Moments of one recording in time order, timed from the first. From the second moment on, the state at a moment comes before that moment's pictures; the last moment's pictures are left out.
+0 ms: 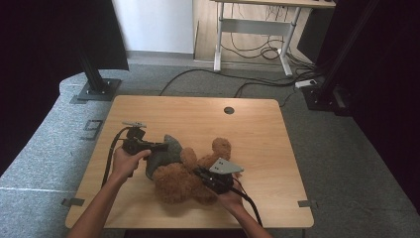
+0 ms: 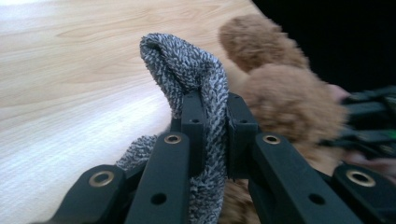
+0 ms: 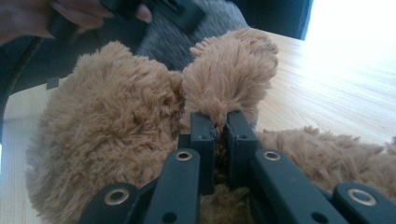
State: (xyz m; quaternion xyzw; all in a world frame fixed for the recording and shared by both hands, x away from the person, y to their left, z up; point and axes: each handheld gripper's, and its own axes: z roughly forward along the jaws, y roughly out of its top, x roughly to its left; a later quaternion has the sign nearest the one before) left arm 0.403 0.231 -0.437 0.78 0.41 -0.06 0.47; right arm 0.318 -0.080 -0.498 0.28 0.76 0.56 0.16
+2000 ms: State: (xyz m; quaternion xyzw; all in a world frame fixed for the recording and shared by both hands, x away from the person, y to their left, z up) left arm 0.371 0.171 -0.403 0.80 0.32 -0.11 0.50; right arm 0.291 -0.083 -0.513 0.28 0.75 0.57 0.19
